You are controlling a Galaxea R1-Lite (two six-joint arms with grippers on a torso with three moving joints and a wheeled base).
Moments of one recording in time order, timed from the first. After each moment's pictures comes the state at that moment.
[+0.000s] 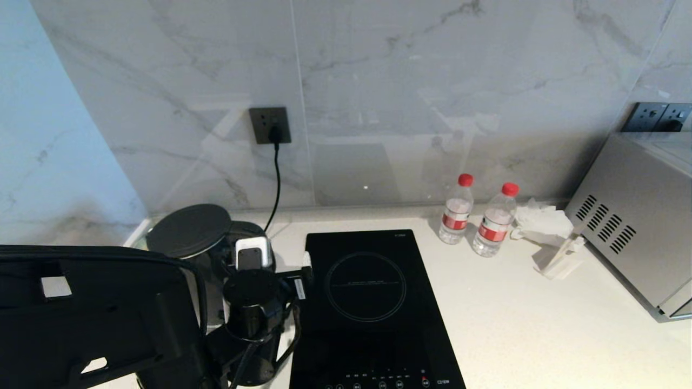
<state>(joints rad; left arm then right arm) -0.68 2.13 -0.49 -1.52 0.75 -0.20 0.00 0.00 0.00 0.00 -0.01 0.04</state>
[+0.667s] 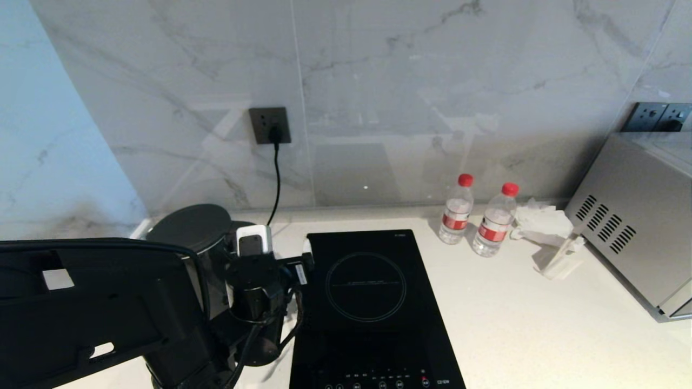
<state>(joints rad) -0.65 2.14 -0.57 -1.50 0.73 -0.20 0.00 0.00 0.00 0.00 -0.01 0.04</state>
